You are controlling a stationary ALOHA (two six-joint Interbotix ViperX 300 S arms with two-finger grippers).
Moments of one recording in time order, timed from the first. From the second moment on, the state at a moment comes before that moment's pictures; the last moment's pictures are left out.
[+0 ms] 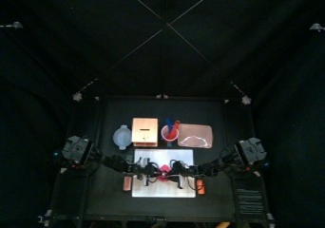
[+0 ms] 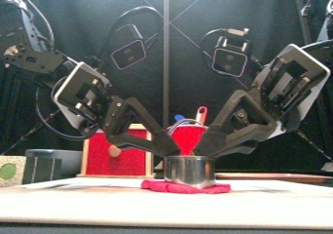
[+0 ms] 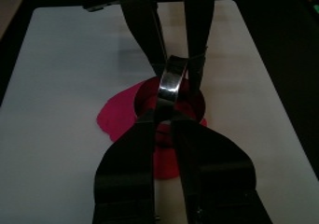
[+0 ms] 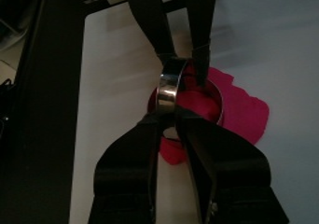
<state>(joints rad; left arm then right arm) -0.29 0.34 0.77 -0.31 -0.50 0.12 0.26 0.23 0.86 0.31 -0.49 0.11</state>
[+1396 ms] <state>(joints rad) -0.30 0.31 0.76 -0.30 -0.48 0.12 0.20 0.16 0.82 0.24 -0.31 0.11</state>
